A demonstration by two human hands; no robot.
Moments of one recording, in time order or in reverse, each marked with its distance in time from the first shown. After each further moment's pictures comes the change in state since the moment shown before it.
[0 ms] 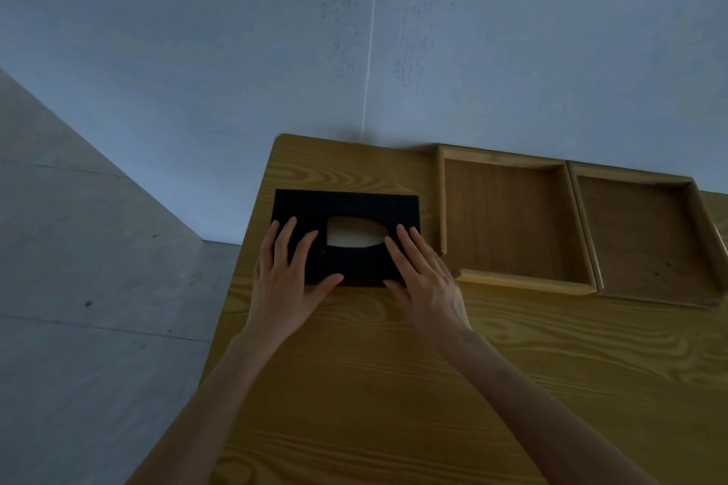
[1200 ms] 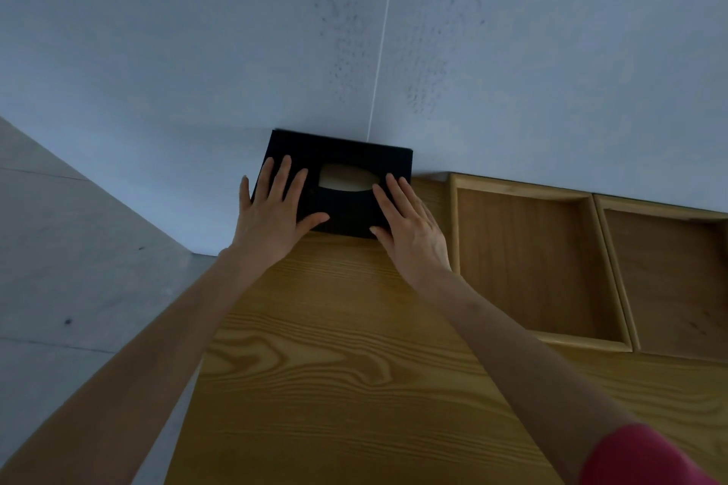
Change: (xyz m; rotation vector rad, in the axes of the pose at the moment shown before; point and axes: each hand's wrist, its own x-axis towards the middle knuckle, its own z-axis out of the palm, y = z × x) left_hand 0.147 -0.016 -0.030 0.252 -0.094 0.044; right_hand 0.136 0.014 0.011 0.020 -0.112 0.058
